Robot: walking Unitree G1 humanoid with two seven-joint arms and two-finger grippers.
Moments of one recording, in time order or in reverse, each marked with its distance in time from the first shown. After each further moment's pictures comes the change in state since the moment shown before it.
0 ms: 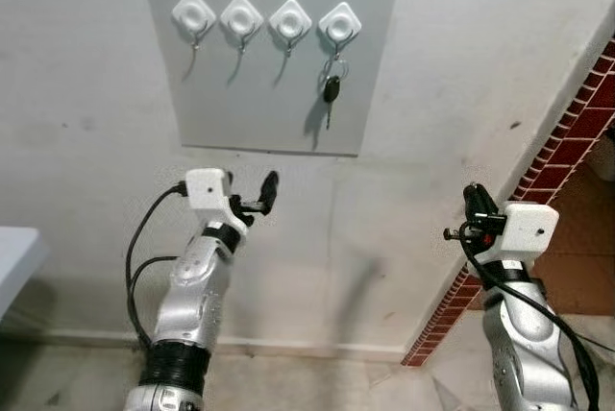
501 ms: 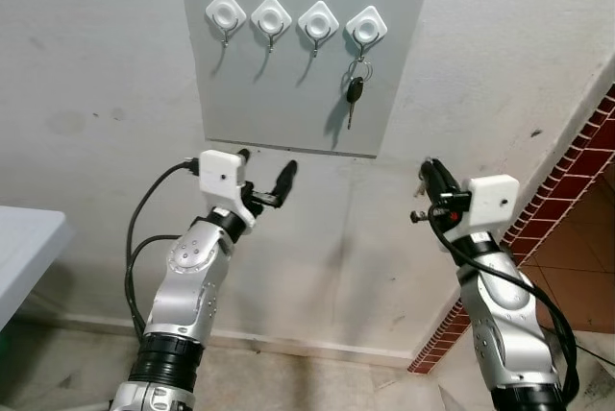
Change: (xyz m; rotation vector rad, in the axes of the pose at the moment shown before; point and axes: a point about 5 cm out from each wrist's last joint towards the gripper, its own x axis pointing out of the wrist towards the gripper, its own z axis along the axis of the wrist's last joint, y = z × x) left arm 0.003 -0.026 0.021 0.114 -0.051 -0.218; right arm 0.031 0.033 0.021 -0.002 -0.064 0.249
